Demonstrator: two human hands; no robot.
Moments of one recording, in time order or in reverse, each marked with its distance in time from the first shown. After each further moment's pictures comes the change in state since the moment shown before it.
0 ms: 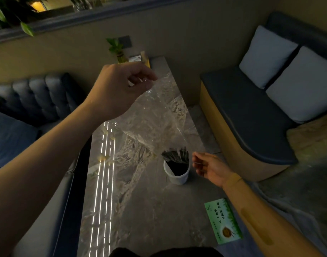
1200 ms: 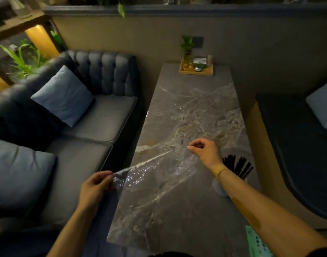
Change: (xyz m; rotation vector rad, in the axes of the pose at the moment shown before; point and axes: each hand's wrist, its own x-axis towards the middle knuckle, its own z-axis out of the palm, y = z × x) left_hand -0.399 -0.180 -0.006 -0.562 0.576 -1.226; right_hand 0.044 0.028 0.212 -0.912 -0.039 -0.563
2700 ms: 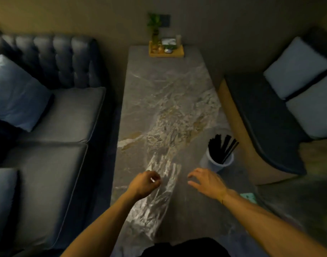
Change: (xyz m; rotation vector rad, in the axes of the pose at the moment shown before) left_hand 0.022 -0.042 0.133 0.846 -0.886 0.295; right_hand -0.099 0.083 0.013 -0.858 -0.377 -0.006
